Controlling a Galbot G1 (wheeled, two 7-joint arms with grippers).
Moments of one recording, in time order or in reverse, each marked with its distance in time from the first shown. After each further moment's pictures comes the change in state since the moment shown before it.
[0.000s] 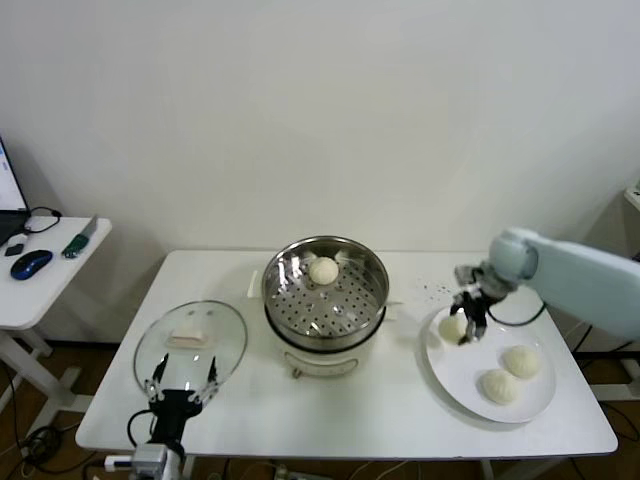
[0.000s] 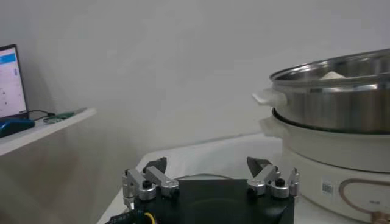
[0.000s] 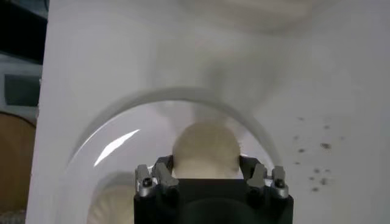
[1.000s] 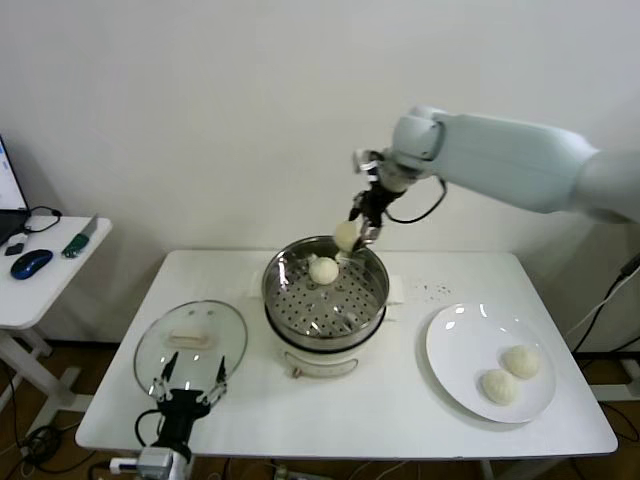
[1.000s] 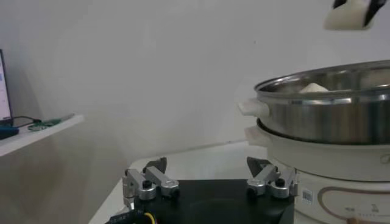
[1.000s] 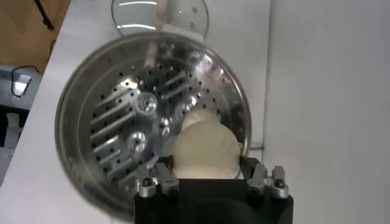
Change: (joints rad) left arm 0.015 0.000 0.027 -0.020 0.001 -0.016 0.007; right arm 0.242 0.505 -0.124 -0.137 0.415 -0.075 0.061
